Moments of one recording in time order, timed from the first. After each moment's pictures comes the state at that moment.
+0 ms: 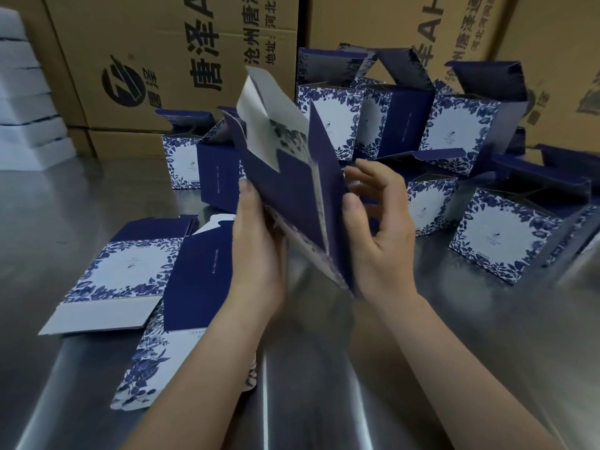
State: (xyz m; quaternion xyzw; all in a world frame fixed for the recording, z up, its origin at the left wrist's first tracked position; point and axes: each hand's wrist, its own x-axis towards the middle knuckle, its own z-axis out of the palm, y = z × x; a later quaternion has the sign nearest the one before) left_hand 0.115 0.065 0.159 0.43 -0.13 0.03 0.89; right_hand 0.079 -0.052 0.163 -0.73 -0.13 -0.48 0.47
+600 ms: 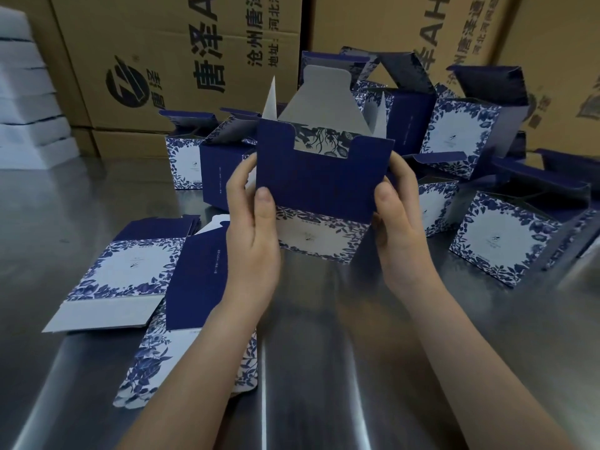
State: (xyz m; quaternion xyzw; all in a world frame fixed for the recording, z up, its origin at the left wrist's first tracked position) left_hand 0.118 0.078 0.150 0.61 -0.25 0.27 0.70; right_hand 0.085 -0.079 0.171 -0.66 -0.19 -0.30 0.66
